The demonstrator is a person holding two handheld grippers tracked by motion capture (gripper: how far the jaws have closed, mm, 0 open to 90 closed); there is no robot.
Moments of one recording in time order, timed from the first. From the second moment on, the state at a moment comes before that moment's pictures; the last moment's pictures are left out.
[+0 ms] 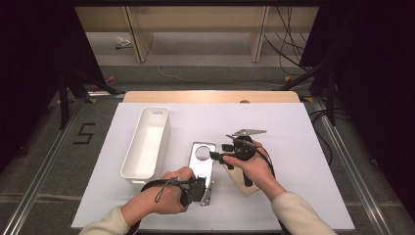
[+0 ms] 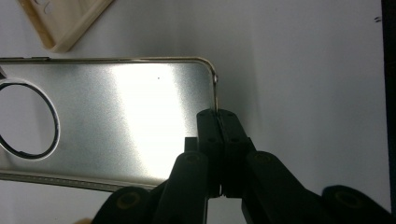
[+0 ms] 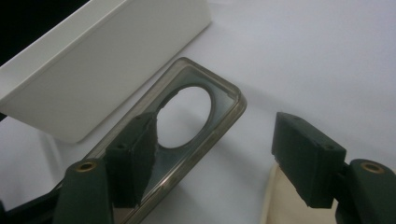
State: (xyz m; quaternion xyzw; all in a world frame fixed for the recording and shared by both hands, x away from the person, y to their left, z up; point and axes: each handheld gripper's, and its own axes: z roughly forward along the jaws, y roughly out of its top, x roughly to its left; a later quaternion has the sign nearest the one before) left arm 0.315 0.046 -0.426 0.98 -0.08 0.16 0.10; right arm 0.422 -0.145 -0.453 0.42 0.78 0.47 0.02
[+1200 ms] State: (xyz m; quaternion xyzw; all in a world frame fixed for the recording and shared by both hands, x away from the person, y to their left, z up) left arm 0.317 0.042 -0.437 0.97 -0.11 0.19 0.13; right arm 0.428 -0.154 -0.433 0.48 0.70 0.52 -0.10
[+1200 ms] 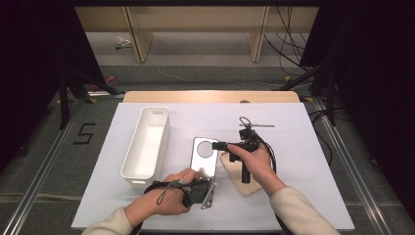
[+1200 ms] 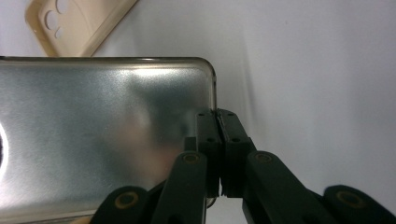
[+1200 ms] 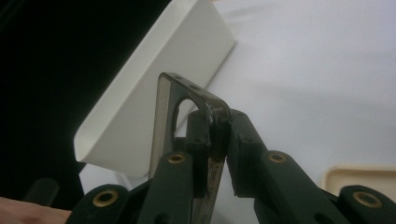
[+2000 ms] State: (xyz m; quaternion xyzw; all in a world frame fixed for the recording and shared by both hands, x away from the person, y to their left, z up) left arm 0.338 0.076 -0.393 0.90 0.07 0.21 0.37; right arm 0.419 -0.168 -0.397 0.44 0.68 0.58 0.00
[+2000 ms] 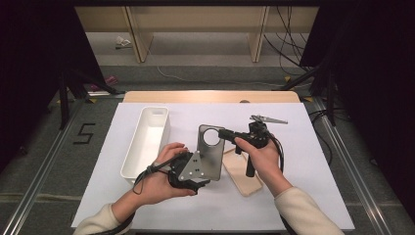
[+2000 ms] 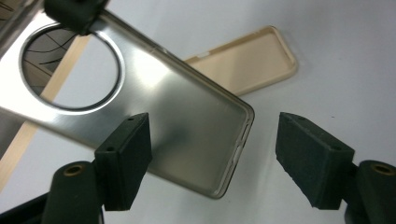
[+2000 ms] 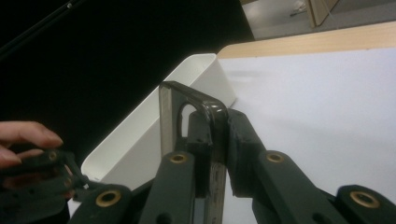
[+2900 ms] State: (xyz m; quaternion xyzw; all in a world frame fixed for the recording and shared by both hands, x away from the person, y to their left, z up) left arm 0.364 0.109 -0.380 0.82 0.26 0.20 0.47; right arm 0.411 -0.173 -0.392 0.38 0.71 0.59 0.04
